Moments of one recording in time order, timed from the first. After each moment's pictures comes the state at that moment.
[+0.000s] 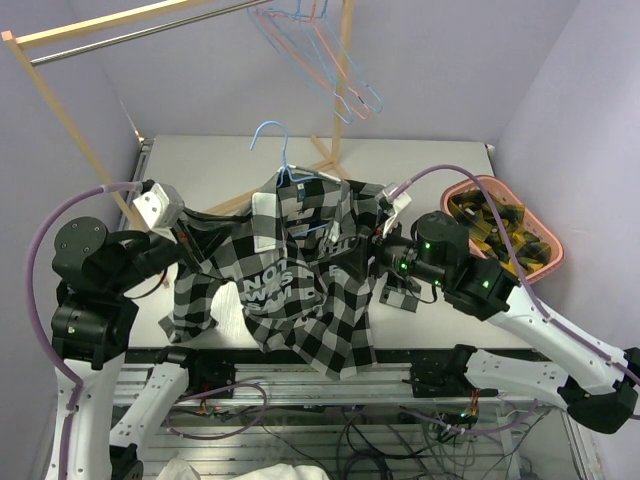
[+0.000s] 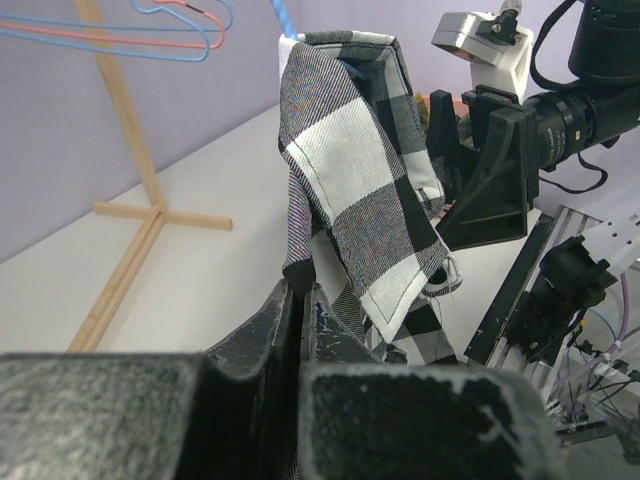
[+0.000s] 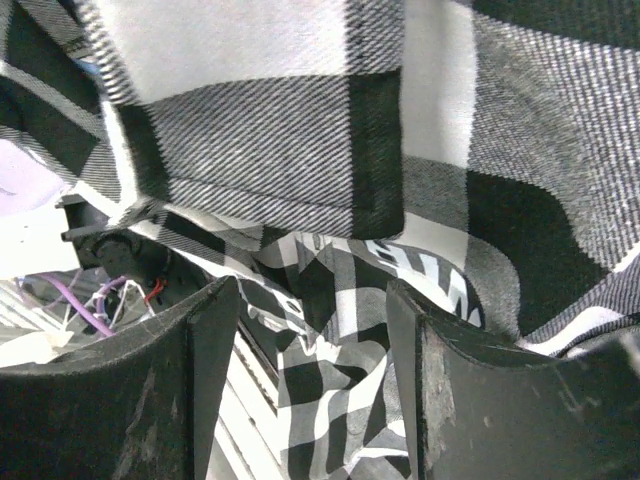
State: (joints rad) left arm -0.16 0.67 1.25 -0.53 0.77 -0.08; right arm 0.92 0.94 1.05 -0.39 -0.05 0.30
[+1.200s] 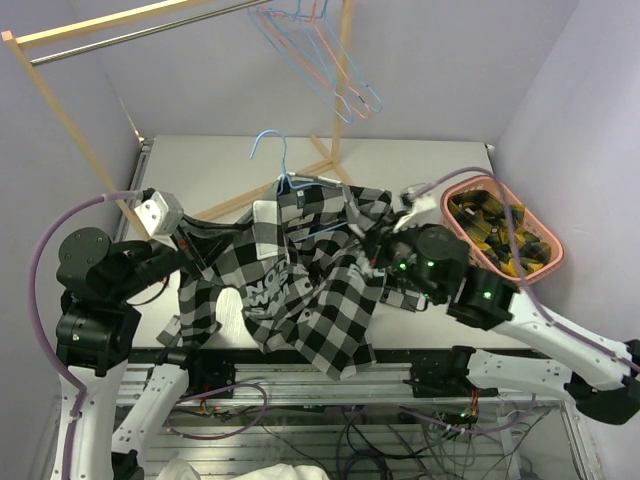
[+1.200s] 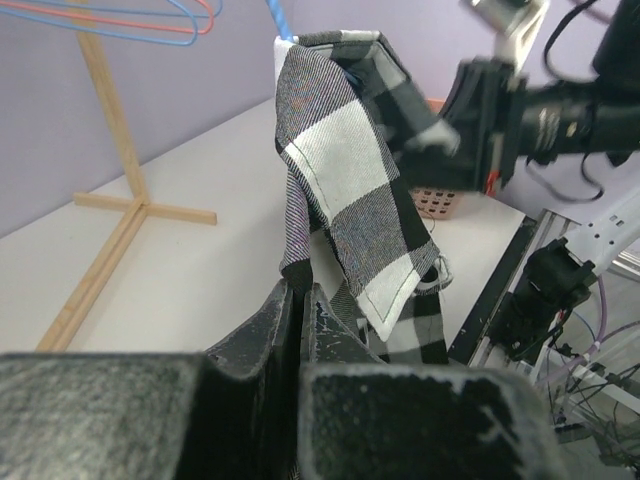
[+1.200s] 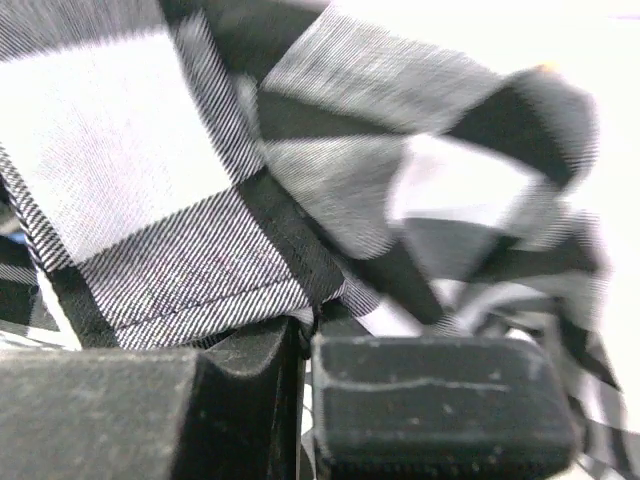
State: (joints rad) left arm -0.16 0.63 1.19 -0.50 0.77 -0.13; right arm 1.06 0.94 1.00 -0.26 0.41 0.41
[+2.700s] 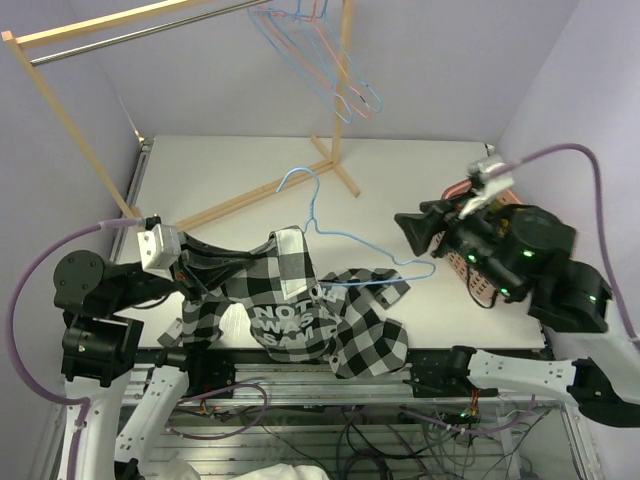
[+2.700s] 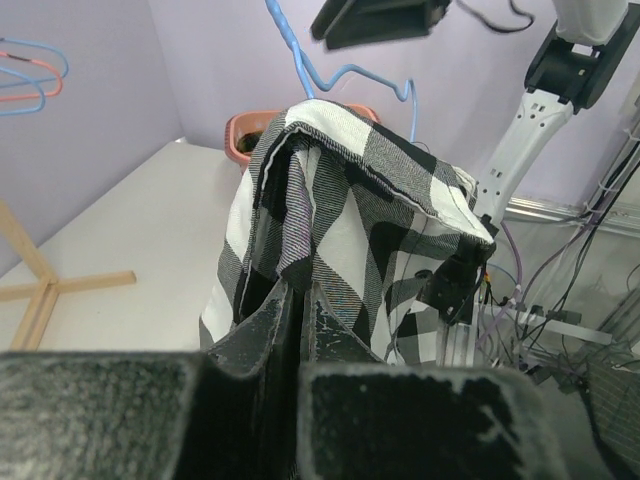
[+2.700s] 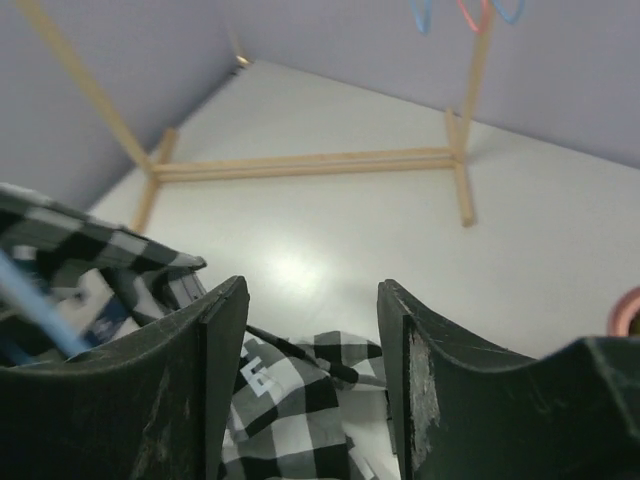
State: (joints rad) left arm -0.16 0.54 1.09 -0.31 1.06 -0.19; right arm 1.06 0.91 1.49 -0.74 0.51 0.19
